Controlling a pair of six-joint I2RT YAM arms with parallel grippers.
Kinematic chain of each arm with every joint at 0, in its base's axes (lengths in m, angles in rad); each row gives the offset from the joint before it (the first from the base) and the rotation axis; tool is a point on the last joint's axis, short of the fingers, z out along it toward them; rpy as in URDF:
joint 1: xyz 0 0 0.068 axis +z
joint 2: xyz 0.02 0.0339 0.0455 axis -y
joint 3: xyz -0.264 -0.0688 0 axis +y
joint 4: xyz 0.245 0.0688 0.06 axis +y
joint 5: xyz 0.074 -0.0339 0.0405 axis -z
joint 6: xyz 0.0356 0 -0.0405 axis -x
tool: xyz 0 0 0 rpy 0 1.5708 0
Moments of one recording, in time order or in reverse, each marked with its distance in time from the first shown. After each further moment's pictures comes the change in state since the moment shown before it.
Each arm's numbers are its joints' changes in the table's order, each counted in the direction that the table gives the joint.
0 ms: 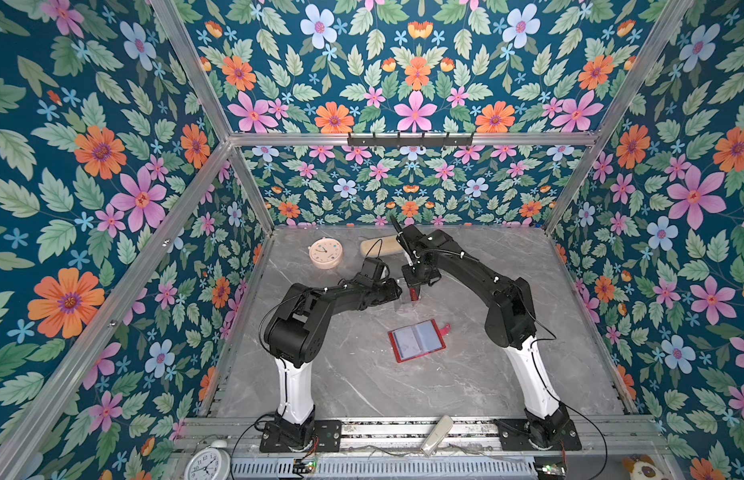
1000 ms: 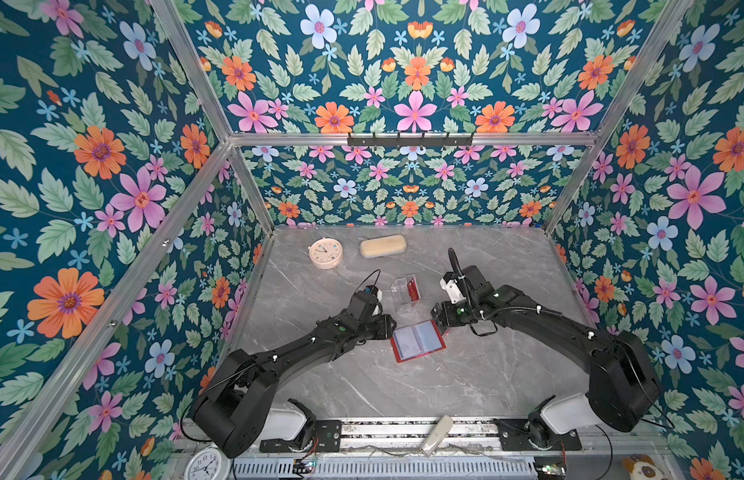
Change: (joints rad) left arm -0.187 0.609 0.500 0.087 -0.119 -0.068; right arm -0.056 0.824 1.212 -0.644 -0.342 -0.147
